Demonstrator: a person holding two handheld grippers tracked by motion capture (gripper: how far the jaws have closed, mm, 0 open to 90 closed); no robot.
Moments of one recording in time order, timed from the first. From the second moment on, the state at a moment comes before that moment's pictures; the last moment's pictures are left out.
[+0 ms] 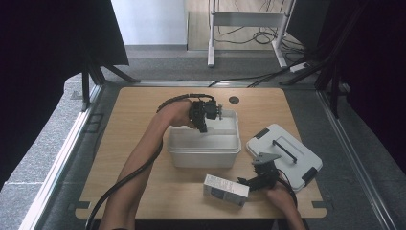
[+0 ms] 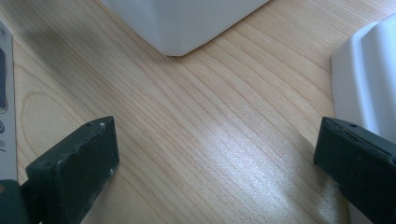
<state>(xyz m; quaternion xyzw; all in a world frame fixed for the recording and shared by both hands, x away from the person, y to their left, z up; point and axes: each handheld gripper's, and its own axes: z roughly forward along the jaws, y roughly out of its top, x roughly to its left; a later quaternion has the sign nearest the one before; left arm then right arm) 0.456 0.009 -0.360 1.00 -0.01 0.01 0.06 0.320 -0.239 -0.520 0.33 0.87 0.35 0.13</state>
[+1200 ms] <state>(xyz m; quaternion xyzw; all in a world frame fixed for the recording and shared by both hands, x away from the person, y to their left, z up) 0.459 0.062 -0.308 0.99 0.14 0.06 0.08 0.320 -0.239 -0.519 0.32 0.87 0.35 0.13</state>
